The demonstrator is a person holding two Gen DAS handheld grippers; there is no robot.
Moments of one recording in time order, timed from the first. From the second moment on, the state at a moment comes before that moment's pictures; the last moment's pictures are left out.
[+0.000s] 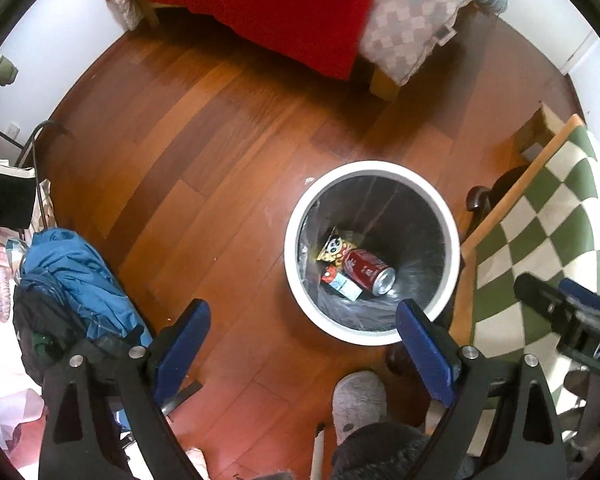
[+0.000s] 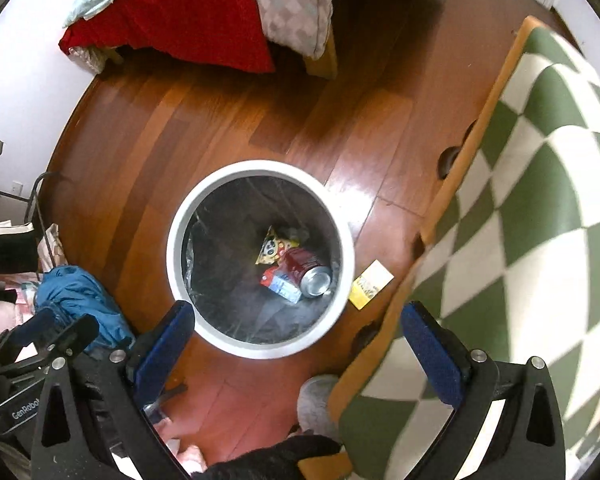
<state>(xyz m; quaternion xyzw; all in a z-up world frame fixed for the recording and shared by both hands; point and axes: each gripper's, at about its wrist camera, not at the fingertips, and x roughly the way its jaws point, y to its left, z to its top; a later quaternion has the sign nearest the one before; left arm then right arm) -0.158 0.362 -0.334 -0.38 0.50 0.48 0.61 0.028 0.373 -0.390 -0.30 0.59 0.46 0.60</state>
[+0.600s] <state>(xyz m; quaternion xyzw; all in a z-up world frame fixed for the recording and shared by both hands) -0.158 0.279 -0.178 -0.30 0.41 0.50 0.71 0.020 0.271 -0.234 -0.24 0.52 0.51 0.64</state>
